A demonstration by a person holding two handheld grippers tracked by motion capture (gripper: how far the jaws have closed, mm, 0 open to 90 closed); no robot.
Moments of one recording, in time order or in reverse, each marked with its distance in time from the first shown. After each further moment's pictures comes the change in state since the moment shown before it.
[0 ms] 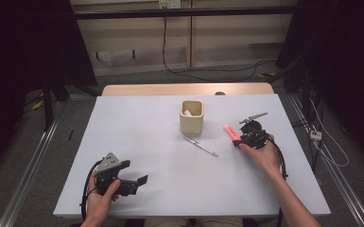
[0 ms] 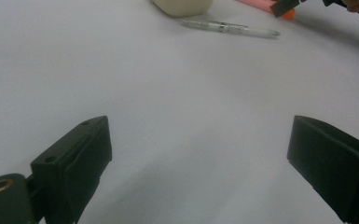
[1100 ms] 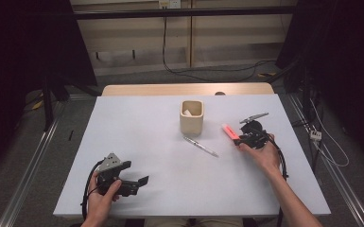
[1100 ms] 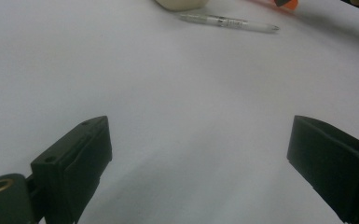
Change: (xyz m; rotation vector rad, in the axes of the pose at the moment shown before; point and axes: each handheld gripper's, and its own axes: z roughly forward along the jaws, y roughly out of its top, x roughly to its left) left arm 0.001 -0.001 0.002 0.012 -0.007 0.000; right arm 0.005 0.000 -0.008 -0.037 0.001 0.007
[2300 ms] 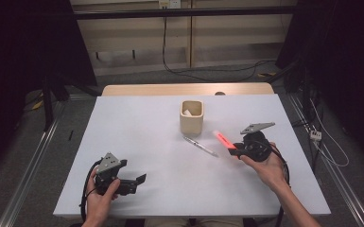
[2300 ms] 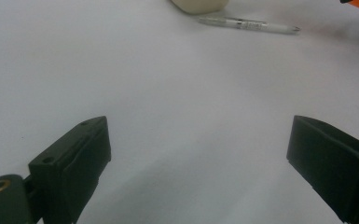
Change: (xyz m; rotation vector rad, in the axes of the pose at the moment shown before) left arm 0.001 0.000 -0.004 -0.007 0.077 0.007; right arm 0.039 -0.018 -0.045 -0.106 0.157 -0.107
